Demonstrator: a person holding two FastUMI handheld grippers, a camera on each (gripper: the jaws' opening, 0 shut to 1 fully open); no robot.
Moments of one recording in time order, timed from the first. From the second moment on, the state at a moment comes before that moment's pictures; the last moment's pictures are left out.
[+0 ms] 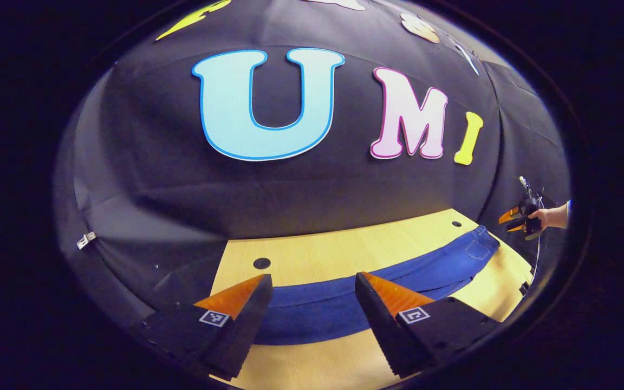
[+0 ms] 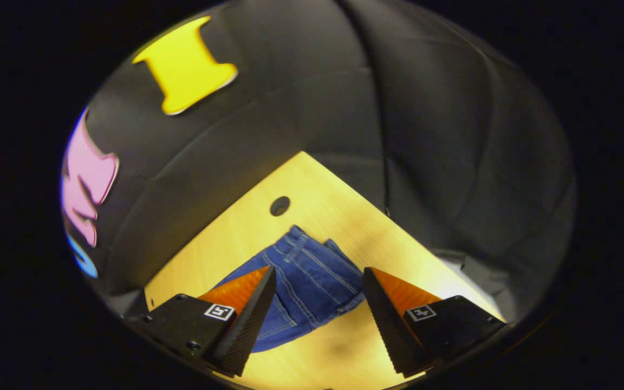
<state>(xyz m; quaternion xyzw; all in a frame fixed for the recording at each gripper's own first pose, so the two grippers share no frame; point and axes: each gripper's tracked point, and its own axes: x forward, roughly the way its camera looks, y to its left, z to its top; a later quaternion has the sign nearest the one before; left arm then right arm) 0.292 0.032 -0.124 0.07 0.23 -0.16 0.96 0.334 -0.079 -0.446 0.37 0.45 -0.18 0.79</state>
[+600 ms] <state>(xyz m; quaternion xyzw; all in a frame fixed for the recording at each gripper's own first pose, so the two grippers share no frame) 0.269 0.037 -0.147 0.11 0.28 -0.15 0.94 0.329 -0.073 -0.488 0.43 0.45 -0.27 0.73</state>
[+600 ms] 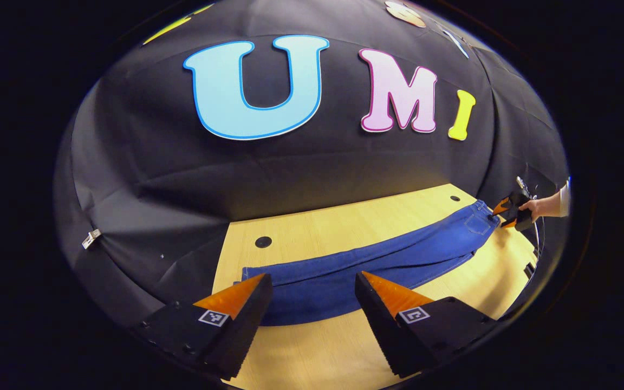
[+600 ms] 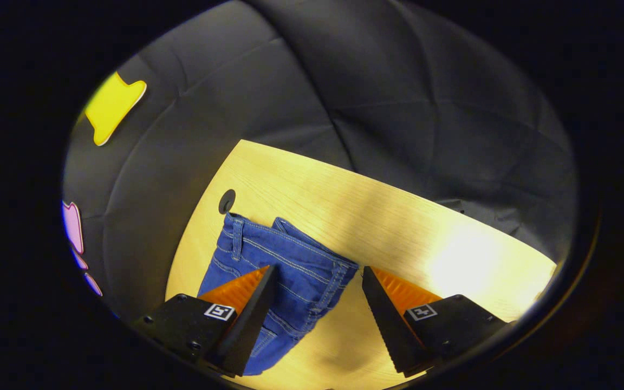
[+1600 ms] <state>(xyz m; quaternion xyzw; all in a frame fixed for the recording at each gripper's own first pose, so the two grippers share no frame) 0.253 0.065 -0.160 0.09 0.29 -0.14 0.94 0.362 -0.023 -0.312 0.27 0.32 -0.12 0.90</state>
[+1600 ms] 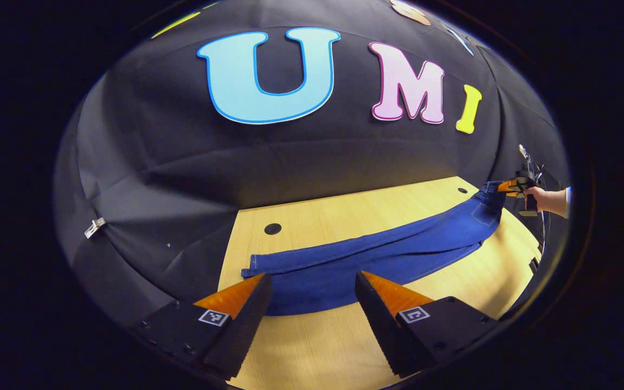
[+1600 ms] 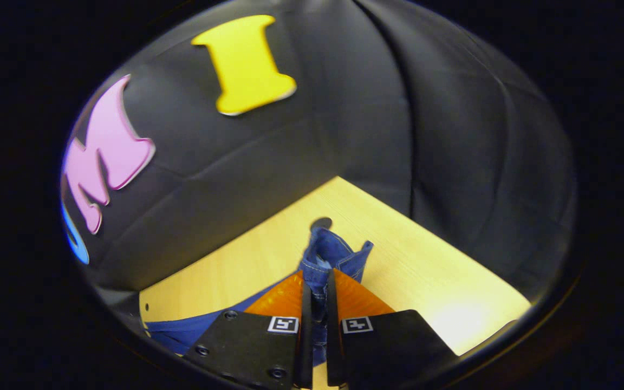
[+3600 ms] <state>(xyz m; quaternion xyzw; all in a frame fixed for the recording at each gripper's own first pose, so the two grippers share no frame) 0.296 0.173 -0.312 -0.01 0.58 -0.02 0.81 0.113 0.086 -0.127 0.21 0.35 0.31 0.86</state>
